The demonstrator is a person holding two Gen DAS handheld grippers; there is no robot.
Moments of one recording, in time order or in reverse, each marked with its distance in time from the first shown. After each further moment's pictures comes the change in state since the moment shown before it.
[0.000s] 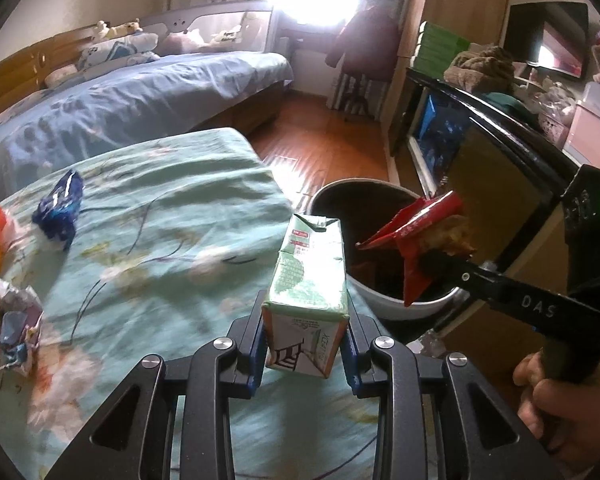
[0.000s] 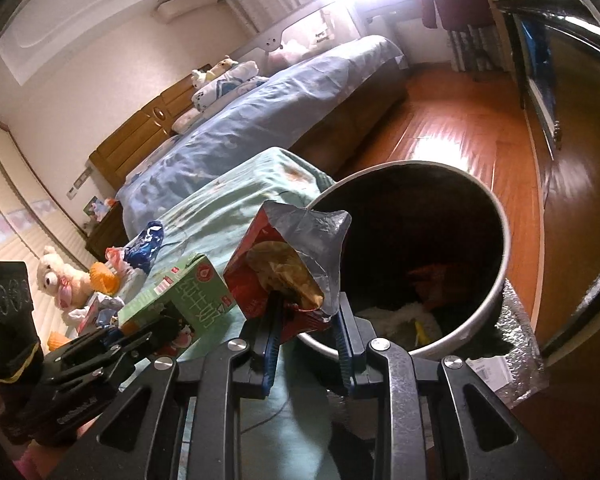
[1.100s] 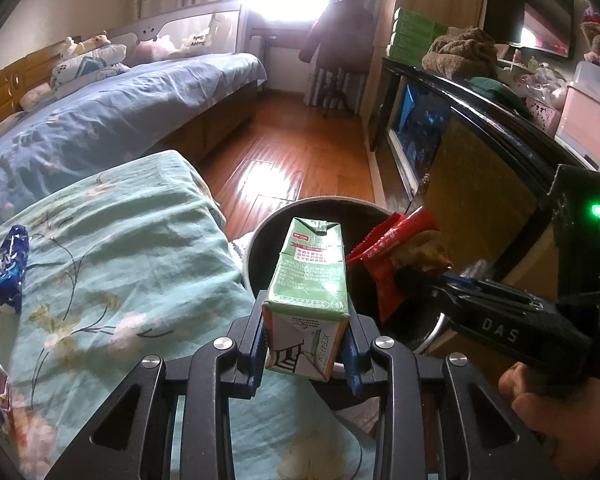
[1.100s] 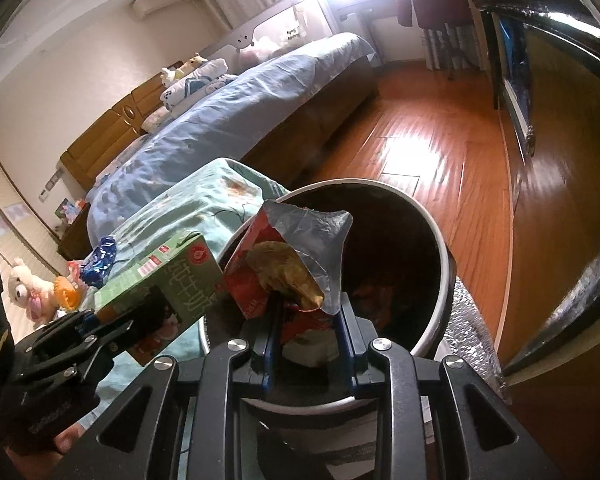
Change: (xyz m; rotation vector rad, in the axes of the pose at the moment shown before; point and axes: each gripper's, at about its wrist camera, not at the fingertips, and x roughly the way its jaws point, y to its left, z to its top) left arm 0.051 -0.044 0.039 0.066 0.018 -0.028; right arm 0.012 -0.045 0.030 0.009 0.021 -0.107
